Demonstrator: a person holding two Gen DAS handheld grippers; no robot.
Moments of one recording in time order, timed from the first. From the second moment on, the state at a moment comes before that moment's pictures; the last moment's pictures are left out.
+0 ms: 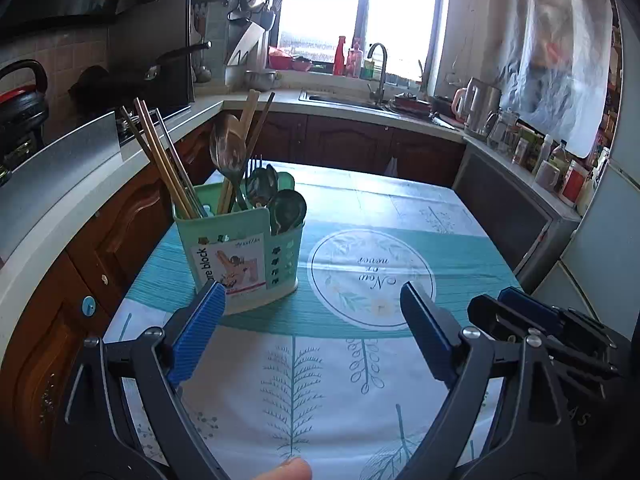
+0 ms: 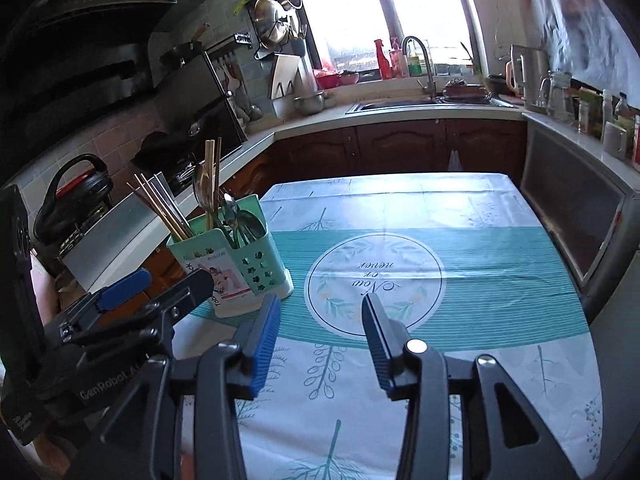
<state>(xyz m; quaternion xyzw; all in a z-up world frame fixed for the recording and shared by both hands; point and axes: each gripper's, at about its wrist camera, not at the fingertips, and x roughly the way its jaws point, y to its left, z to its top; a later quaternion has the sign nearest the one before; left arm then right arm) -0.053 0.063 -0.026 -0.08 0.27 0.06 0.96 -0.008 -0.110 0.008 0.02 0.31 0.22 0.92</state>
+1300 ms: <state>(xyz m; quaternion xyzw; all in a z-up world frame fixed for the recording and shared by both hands) -0.055 0.054 -0.023 -0.07 0.29 0.07 0.95 -0.024 -0.122 0.004 0.04 0.33 0.18 0.92</state>
